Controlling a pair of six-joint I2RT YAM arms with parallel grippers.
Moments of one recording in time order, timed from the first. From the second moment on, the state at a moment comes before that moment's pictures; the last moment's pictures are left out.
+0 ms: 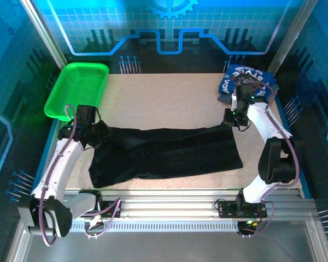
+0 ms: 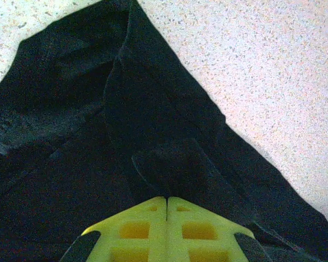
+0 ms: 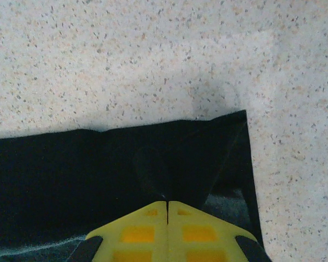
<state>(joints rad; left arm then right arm) -0.01 1.10 0.97 -0.90 0.11 -0.88 0.01 1.63 1.29 -0.92 -0.11 0.19</state>
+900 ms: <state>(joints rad) -0.01 0.94 0.74 -1.01 0.10 -0.94 0.00 1.66 1.12 -0.88 -0.05 0.21</state>
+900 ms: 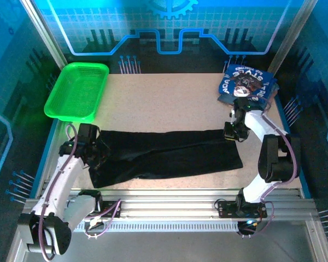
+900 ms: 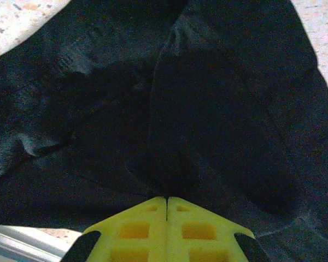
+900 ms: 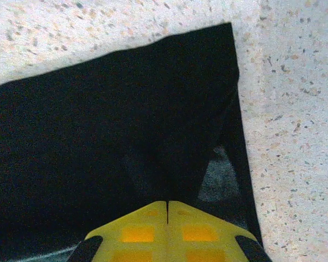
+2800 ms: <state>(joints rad) -0.11 1.18 0.72 -0.93 0.09 -0.93 0.92 1.93 1.47 -0.68 -0.49 0.13</state>
